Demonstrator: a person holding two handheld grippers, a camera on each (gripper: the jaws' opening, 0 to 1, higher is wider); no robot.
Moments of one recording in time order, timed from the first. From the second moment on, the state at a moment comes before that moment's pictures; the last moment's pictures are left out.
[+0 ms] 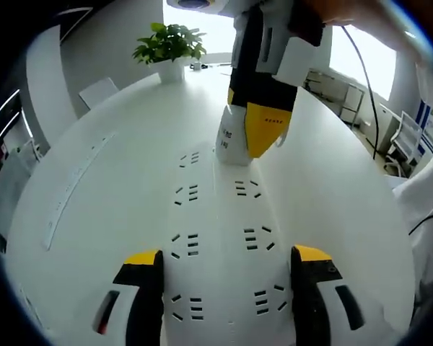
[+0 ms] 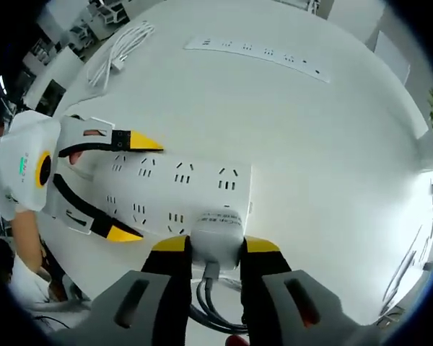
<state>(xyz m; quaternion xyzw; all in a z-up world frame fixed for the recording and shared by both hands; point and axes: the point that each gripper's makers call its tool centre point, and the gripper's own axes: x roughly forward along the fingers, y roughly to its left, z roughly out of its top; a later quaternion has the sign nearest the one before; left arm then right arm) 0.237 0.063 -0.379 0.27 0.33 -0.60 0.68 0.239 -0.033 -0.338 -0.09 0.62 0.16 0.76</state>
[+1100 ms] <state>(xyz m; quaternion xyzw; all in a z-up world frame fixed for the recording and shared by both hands) 0.233 0.060 -0.380 0.27 0.32 -0.62 0.67 0.238 -0.030 -0.342 -0.06 0.60 0.17 0.78</state>
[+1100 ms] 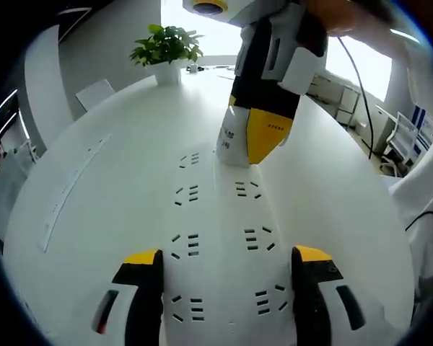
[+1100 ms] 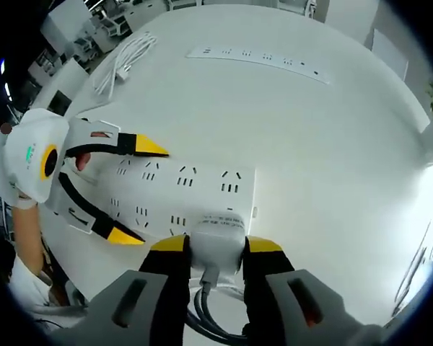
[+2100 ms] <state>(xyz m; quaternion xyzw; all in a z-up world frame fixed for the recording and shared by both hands) 0.223 0.056 -0.378 0.27 0.29 -0.66 0.63 0.215 -0.033 -0.339 -0.05 0.55 0.17 0.82</state>
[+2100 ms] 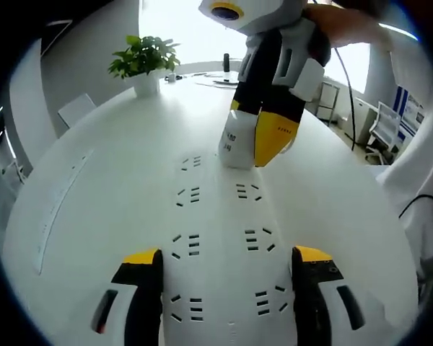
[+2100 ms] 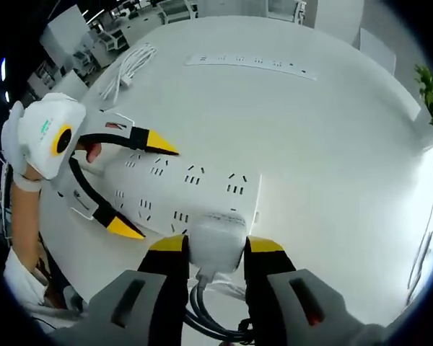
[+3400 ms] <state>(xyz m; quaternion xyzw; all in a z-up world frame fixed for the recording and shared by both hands) 0.205 0.062 -0.353 0.25 0.26 -0.65 0.67 0.181 -0.050 -0.280 -0.15 0.19 0.30 0.92</state>
